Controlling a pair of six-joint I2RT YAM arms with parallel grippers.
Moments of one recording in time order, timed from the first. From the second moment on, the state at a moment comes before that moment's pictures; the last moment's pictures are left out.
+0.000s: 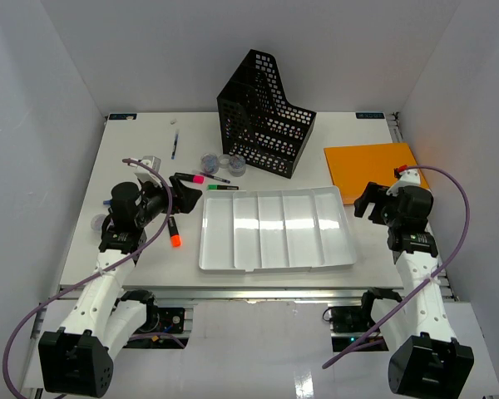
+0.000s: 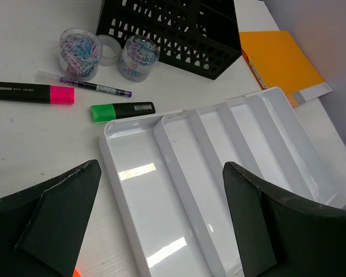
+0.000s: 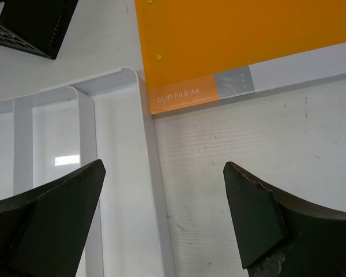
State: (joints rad) left arm -0.11 0.86 0.58 0.04 0.43 -0.35; right arm -0.14 0.80 0.58 -0.29 -0.21 0.13
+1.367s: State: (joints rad) left arm -0.11 1.34 0.72 -0.44 -0.11 -0.51; right arm -0.14 0.84 0.57 -0.40 -0.96 -0.45
